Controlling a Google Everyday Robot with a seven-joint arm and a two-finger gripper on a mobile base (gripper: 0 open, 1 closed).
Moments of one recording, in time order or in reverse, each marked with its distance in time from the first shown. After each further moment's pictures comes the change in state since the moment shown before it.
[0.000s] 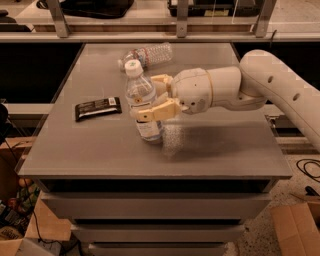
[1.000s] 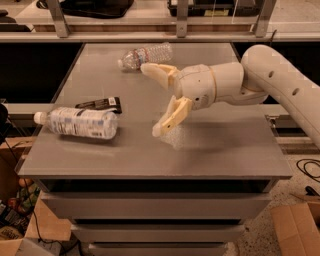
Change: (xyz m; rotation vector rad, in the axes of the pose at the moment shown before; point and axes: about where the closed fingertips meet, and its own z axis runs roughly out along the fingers) arm 0.002 -0.007 -0.010 -0.027 0.009 0.000
